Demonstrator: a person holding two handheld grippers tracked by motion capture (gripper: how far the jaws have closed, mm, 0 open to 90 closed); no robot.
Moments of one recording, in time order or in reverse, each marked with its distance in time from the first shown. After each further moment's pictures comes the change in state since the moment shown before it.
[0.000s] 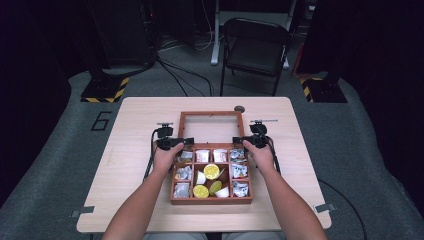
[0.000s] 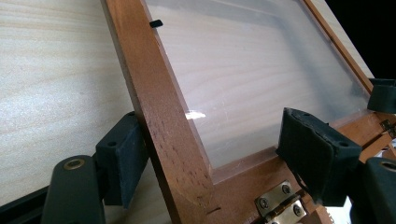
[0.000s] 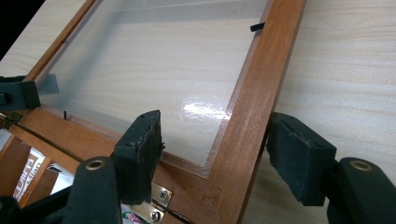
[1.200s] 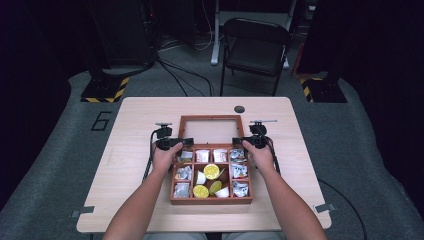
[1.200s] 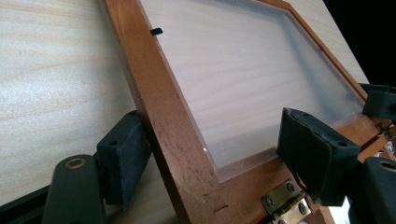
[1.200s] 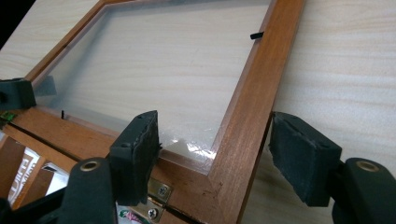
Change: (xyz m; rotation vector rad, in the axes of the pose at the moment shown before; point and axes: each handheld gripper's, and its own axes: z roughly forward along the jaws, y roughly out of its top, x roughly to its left) left arm 0.006 -0.001 0.000 0.010 -0.018 -0.039; right arm 0.001 -0.002 0.000 0.024 -0.015 0.029
